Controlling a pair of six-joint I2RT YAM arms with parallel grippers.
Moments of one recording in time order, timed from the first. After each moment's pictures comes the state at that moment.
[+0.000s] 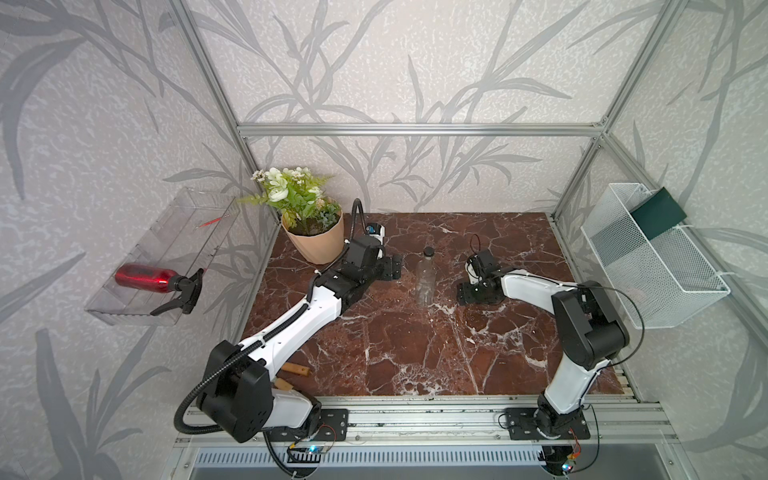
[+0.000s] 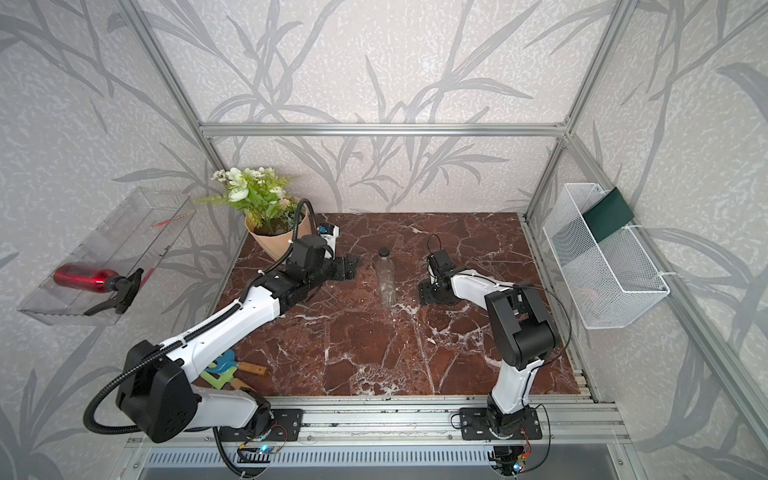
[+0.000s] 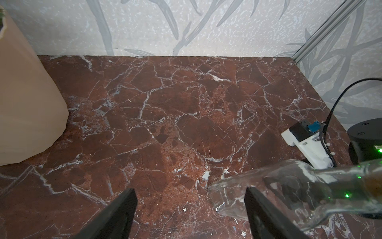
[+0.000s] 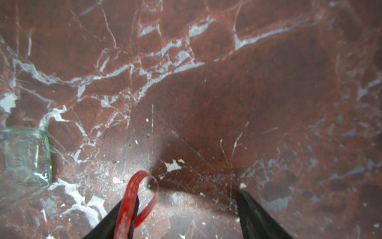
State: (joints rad) left arm -0.51 1.38 1.05 -0.24 -0.09 -0.34; right arm 0.37 1.80 1.05 -0.45 -0.06 0.31
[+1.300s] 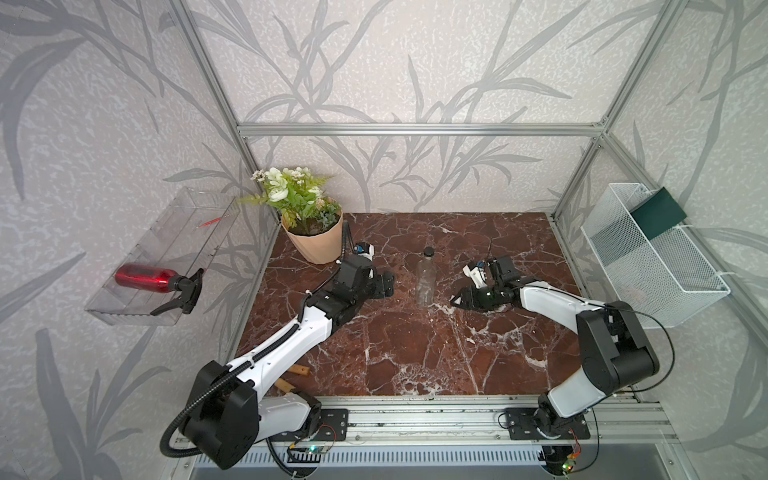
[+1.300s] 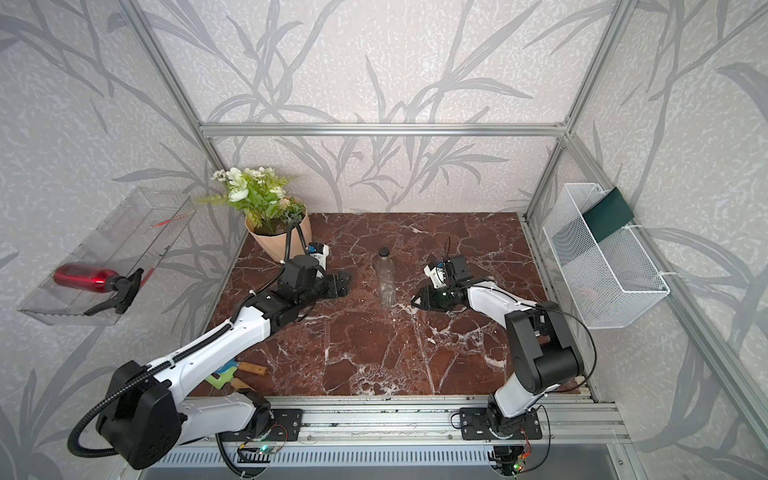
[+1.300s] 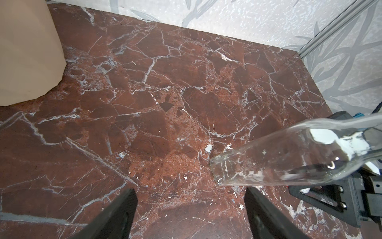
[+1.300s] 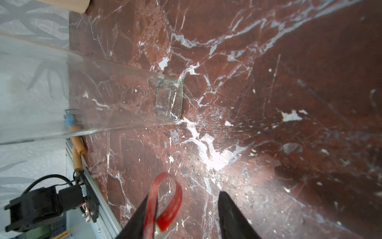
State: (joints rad) left arm -0.49 1.24 0.84 -0.20 -0.06 -0.46; right arm 0.29 1.61 0.88 -0.33 -0.61 0.35
